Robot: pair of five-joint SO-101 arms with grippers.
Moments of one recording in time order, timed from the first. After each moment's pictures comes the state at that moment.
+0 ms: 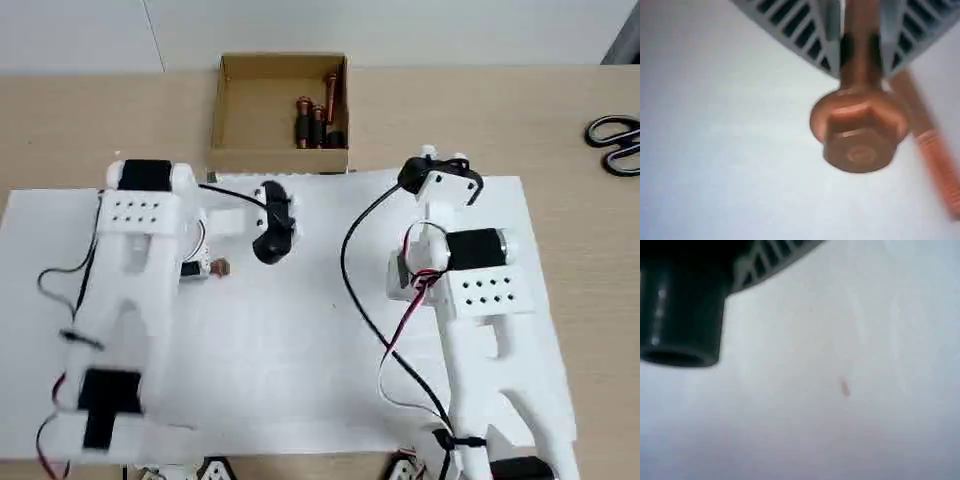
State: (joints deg) left arm -0.3 -3.2 5.5 99.3 -74.7; right arm -12.1 -27.8 28.7 84.0 -13.2
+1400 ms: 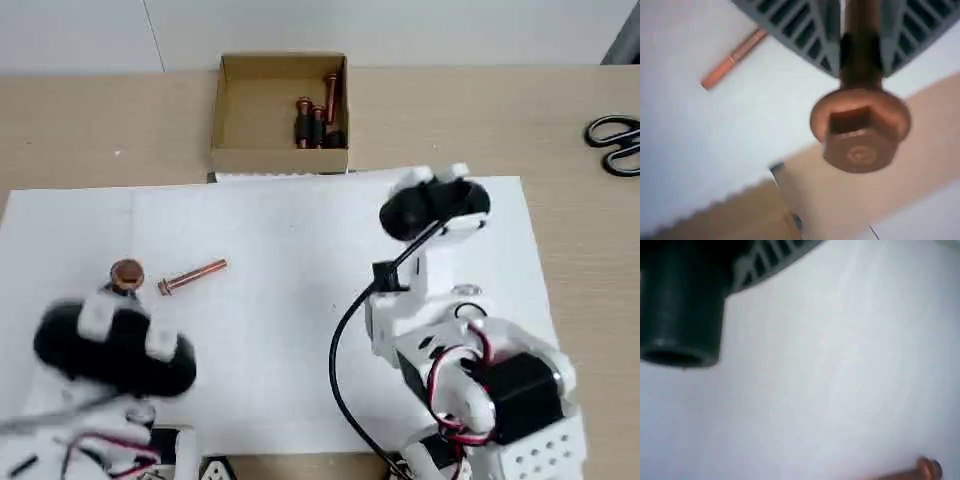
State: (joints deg) left arm -4.8 -90.7 29.0 91.4 -24.7; right arm -26.1 -59.4 25.6 93.5 -15.3
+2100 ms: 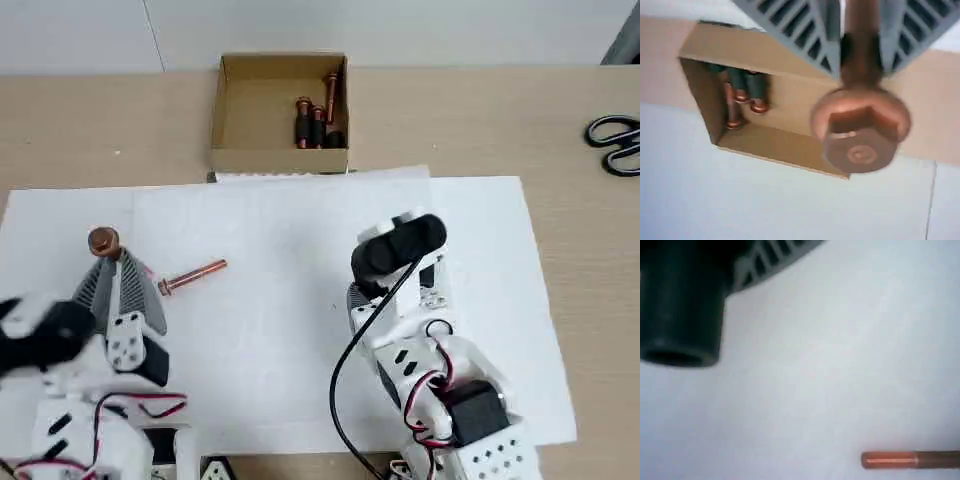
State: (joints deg) left arm -7.2 -103.3 57.0 65.8 19.4; right arm -26.3 -80.5 68.5 57.8 -5.0
